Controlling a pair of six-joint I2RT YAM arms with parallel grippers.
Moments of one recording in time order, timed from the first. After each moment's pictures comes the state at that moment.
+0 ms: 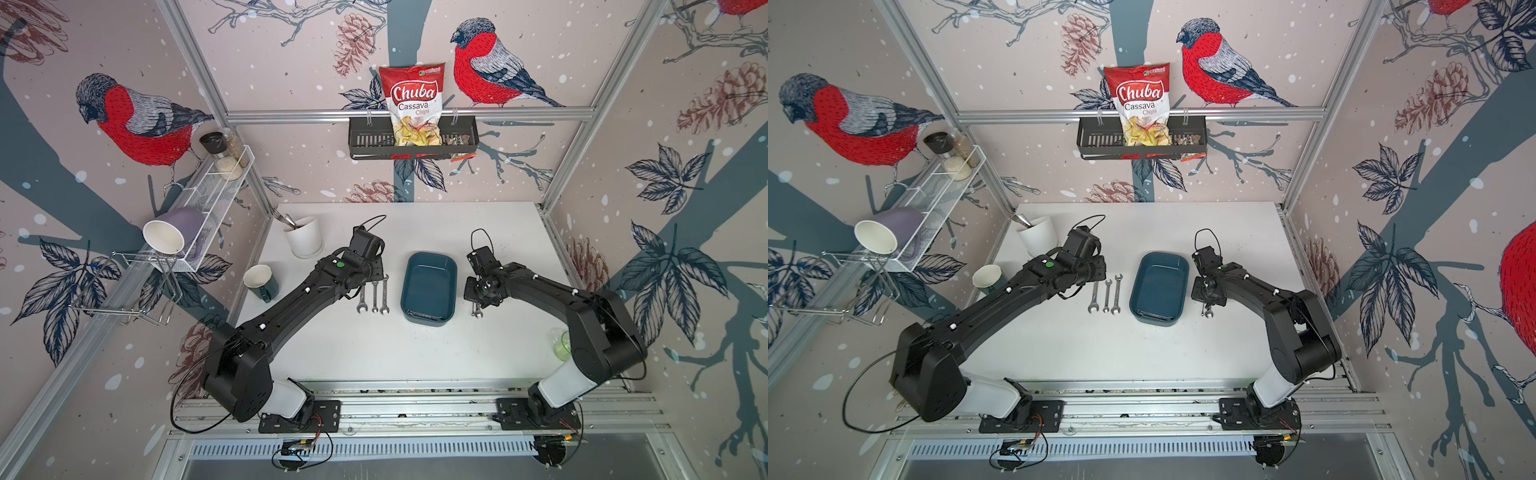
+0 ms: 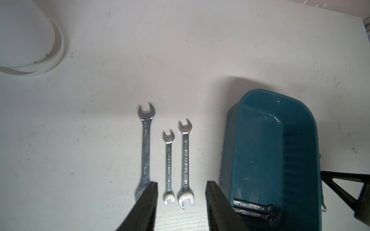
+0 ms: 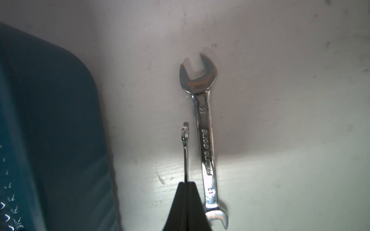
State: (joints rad) left arm -0.58 1.44 1.17 -0.62 -0.19 -0.55; right arm 0.45 1.63 0.95 -0.57 0.08 0.60
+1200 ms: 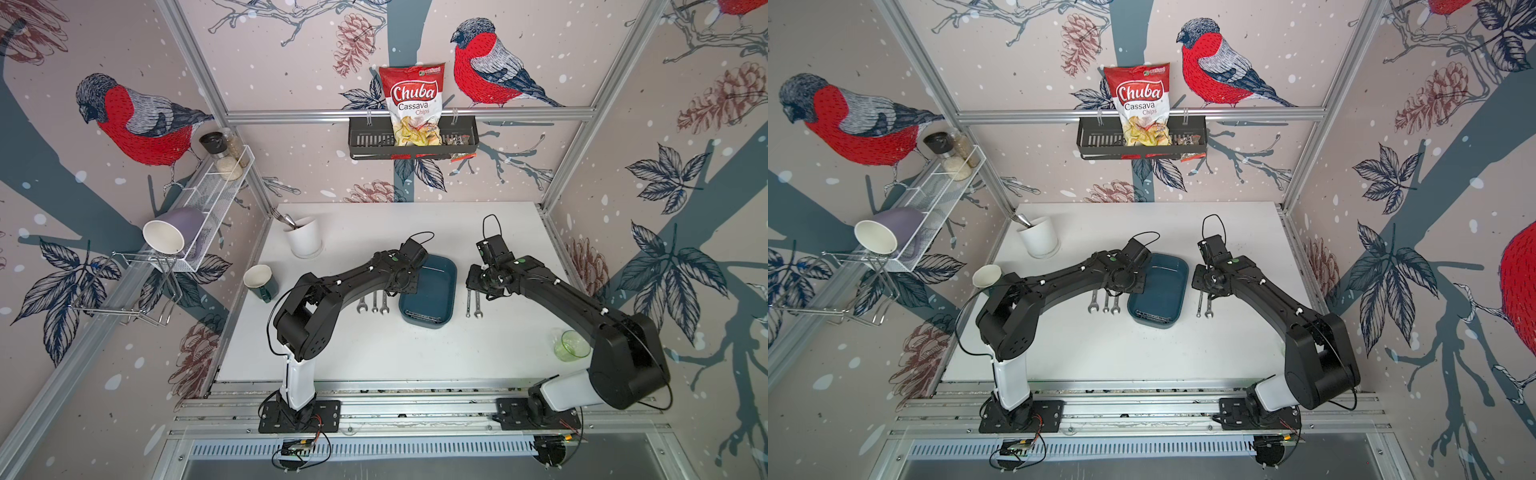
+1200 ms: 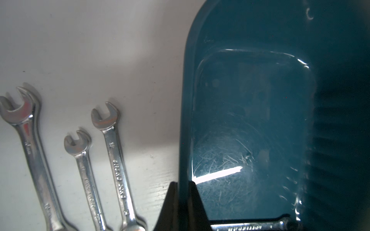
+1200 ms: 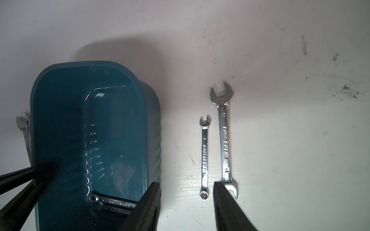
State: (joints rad) left arm -0.73 1.92 1.42 -0.68 -0.12 -0.51; right arm 0.43 1.45 1.03 -0.67 0.02 0.60
